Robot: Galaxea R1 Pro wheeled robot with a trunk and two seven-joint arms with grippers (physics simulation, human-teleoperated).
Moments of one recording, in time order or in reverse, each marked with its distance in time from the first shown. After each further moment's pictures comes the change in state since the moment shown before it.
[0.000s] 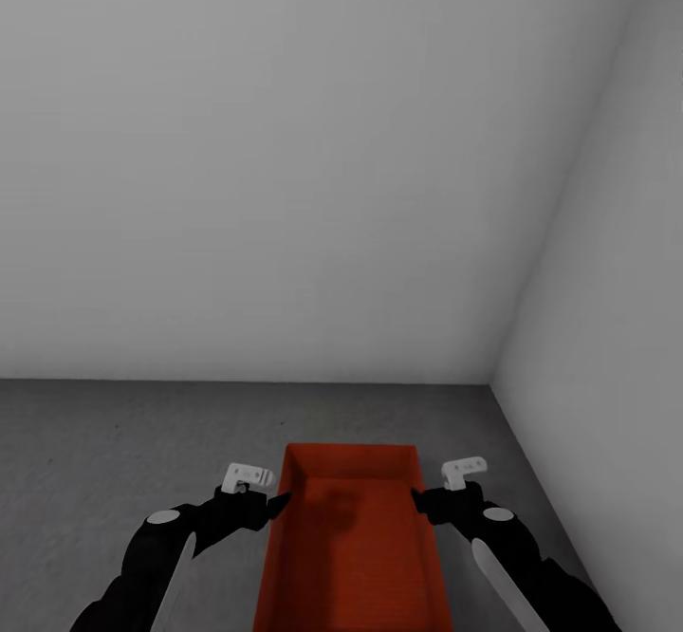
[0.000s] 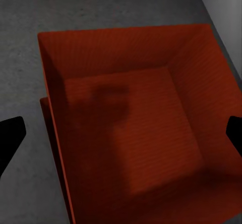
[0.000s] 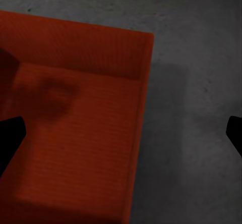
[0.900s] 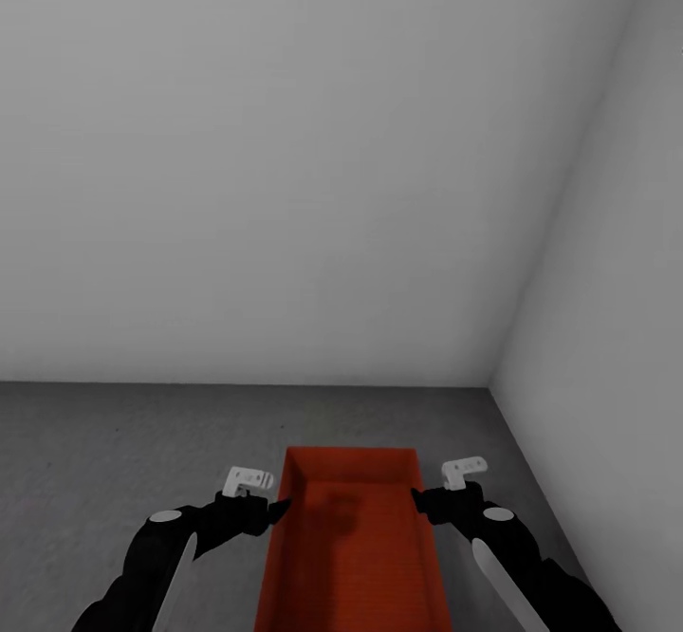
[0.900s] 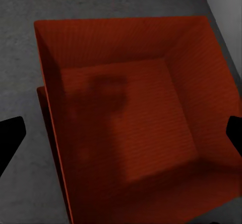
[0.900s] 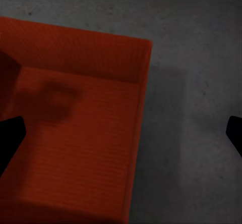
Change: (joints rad) left arm 0.000 -0.003 -0.002 0.002 0.000 0.055 0.002; right arm 0.000 0.000 0.000 -0.002 0.001 0.001 0.000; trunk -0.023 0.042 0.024
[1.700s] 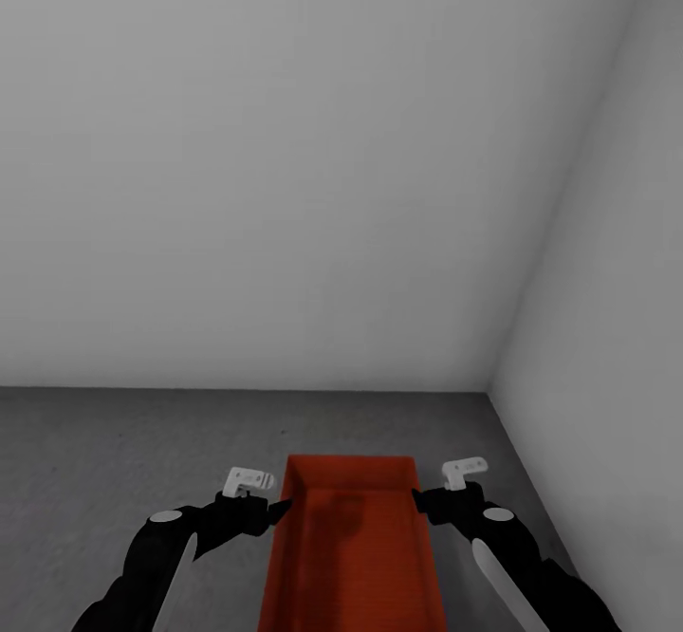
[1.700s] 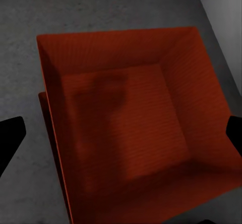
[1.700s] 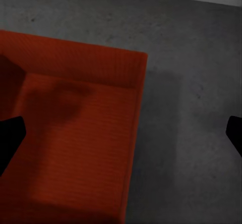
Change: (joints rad) left arm 0.000 0.000 -0.001 0.002 0.000 0.000 0.001; right arm 0.000 0.000 0.000 0.003 0.003 -0.001 -0.001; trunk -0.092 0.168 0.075
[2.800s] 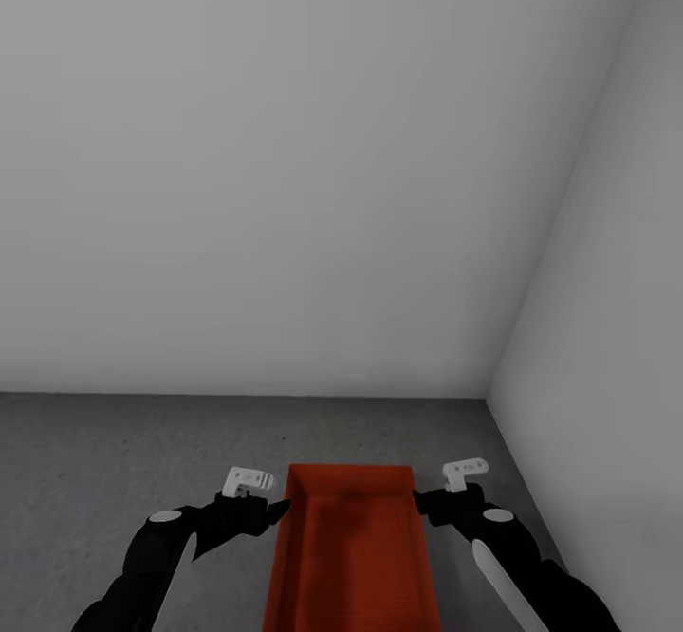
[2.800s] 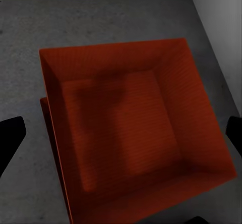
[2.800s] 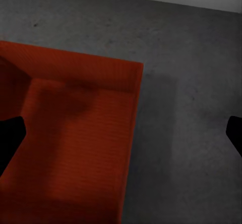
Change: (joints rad) left arm 0.000 0.000 0.003 0.000 0.000 0.000 -0.002; right arm 0.000 0.000 0.000 0.008 0.001 -0.001 0.000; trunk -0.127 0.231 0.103
